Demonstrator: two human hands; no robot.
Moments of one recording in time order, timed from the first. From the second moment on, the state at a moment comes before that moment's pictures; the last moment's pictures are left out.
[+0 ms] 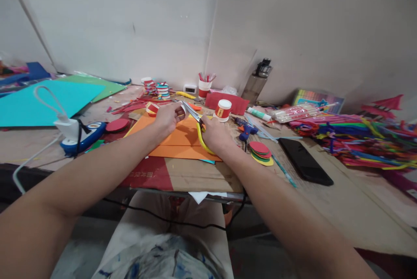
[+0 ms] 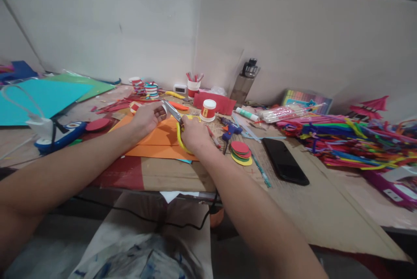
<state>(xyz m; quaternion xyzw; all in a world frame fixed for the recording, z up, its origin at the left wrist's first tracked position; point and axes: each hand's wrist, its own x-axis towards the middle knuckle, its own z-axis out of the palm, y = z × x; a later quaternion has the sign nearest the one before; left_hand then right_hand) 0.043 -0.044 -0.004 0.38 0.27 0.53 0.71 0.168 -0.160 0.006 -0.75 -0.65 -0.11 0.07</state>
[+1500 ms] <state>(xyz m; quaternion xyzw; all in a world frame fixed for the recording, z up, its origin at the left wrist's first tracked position) 0.049 -0.072 -0.001 0.44 0.23 0.48 0.72 0.177 -0.161 0.001 -0.74 -0.65 -0.14 0.12</state>
